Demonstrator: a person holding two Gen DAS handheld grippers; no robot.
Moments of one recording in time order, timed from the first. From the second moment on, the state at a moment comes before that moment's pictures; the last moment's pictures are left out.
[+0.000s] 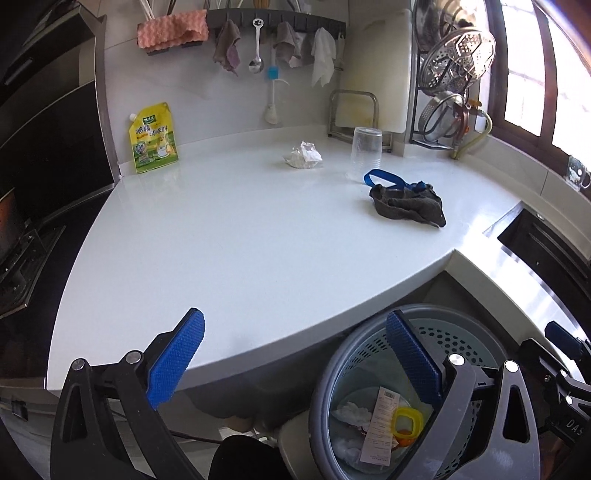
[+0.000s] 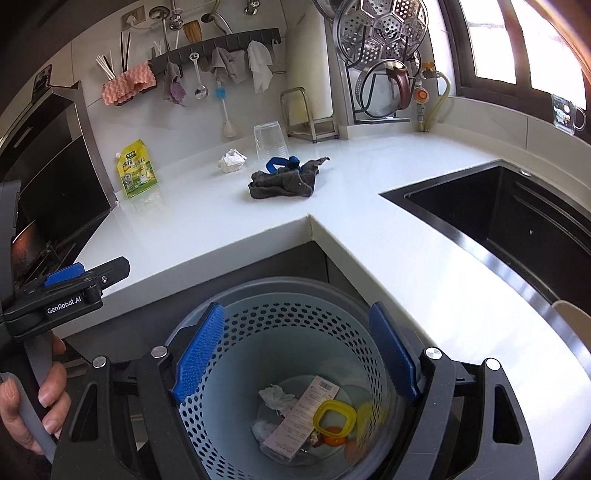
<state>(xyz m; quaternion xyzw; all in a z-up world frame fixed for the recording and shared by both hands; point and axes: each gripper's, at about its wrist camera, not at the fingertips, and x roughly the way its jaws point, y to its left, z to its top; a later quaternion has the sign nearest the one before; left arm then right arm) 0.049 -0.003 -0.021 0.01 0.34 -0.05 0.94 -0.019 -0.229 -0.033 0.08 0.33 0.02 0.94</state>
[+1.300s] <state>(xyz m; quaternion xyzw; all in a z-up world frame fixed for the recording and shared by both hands) 0.191 -0.013 -0.015 0.02 0.35 -0.03 0.94 0.233 -0.236 -0.054 0.12 0.41 0.05 0.90</state>
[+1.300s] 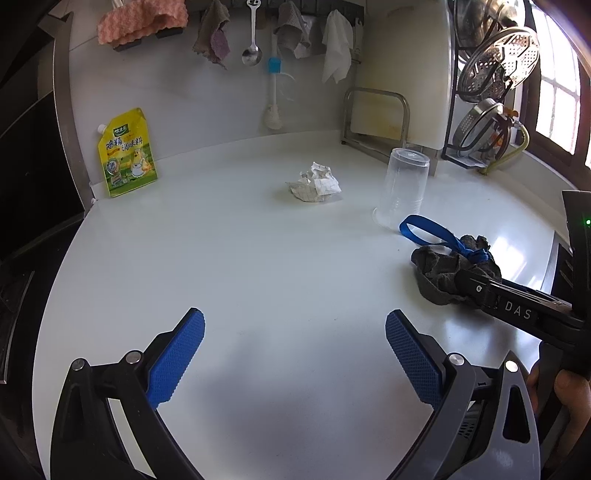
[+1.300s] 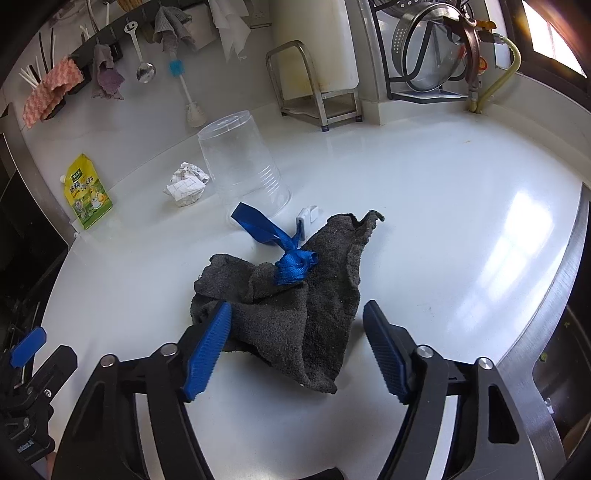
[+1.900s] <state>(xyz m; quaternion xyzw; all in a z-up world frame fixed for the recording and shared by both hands) 0.222 -0.043 0.003 0.02 0.37 -0.10 0.92 0.200 -0.243 -0.048 0.11 0.40 0.12 0.90</state>
